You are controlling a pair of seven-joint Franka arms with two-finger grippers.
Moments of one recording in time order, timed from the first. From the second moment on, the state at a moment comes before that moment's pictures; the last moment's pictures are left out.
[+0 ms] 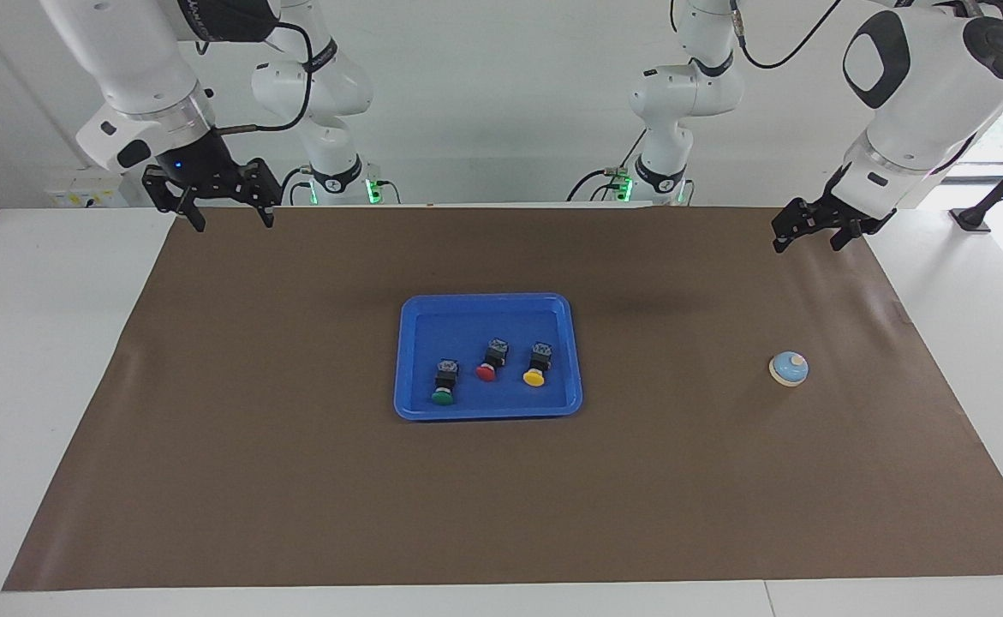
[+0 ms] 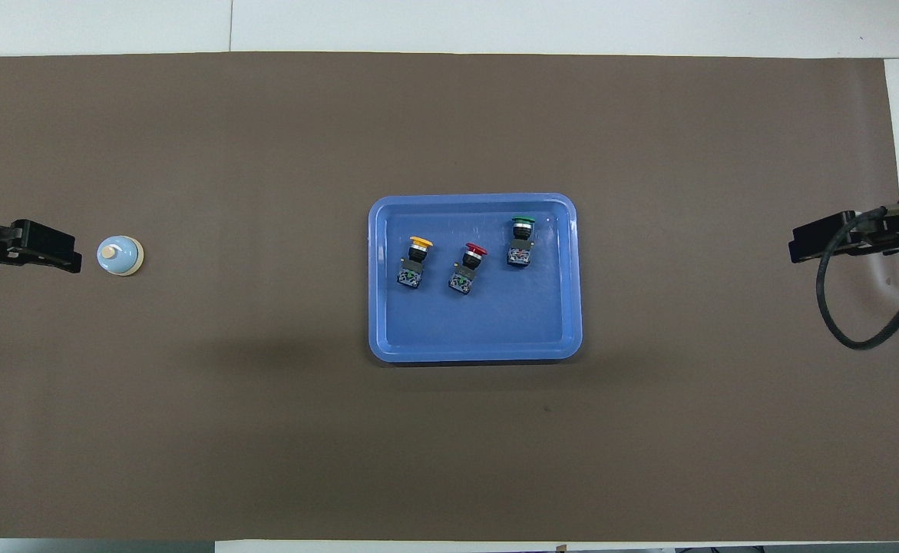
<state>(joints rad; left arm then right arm) 0.00 -0.01 -0.01 -1.69 -0.01 1.57 0.03 -0.06 -0.03 0.09 -1.59 0.02 1.51 -0.03</state>
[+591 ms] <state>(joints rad) 0.00 -0.01 -0.01 -1.69 -0.01 1.57 0.03 -0.08 -0.03 0.08 -1.59 0.05 1.50 -0.03</state>
